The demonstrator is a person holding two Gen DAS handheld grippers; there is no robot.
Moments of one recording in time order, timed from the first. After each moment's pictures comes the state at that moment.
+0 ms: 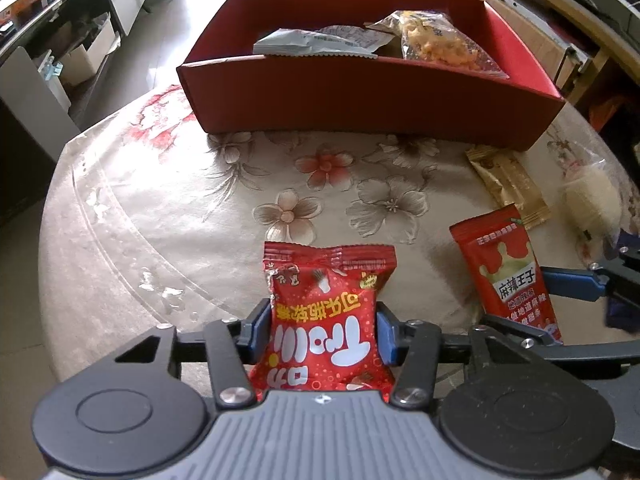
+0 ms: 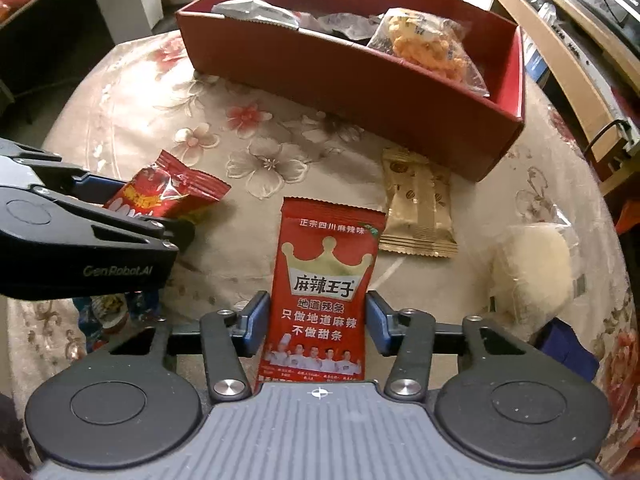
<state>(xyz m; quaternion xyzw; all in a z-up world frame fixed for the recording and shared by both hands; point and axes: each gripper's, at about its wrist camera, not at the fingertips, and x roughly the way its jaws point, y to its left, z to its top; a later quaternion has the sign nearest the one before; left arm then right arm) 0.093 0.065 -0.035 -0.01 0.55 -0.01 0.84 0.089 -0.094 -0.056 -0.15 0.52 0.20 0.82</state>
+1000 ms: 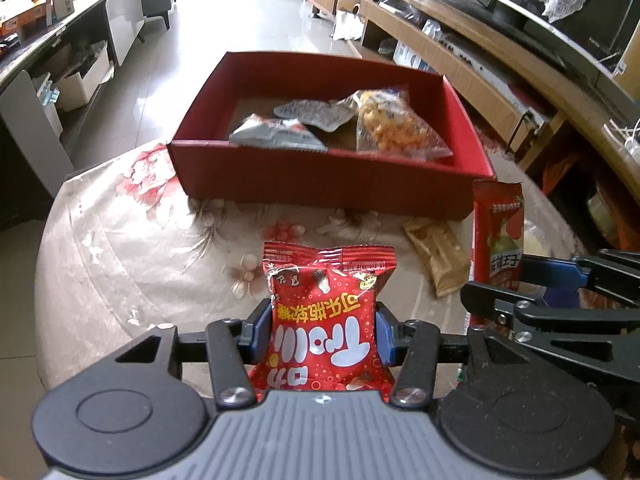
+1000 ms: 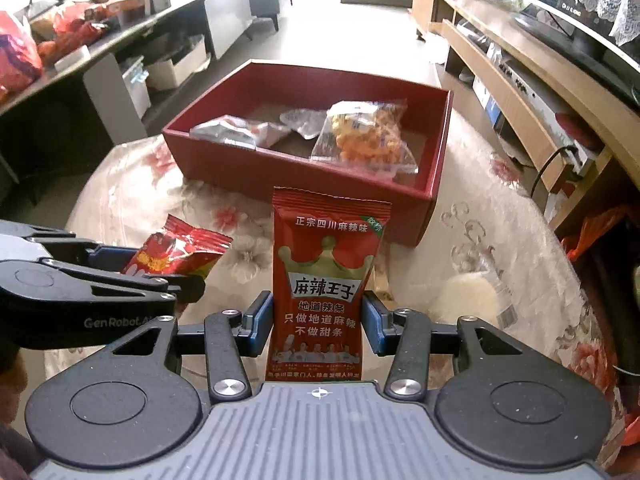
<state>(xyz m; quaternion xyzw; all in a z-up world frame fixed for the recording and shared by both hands) 0.086 0.052 0.018 -0.05 0.49 -0.04 0.87 0.093 -0.124 0.001 -0.08 0.44 0.19 0.87</state>
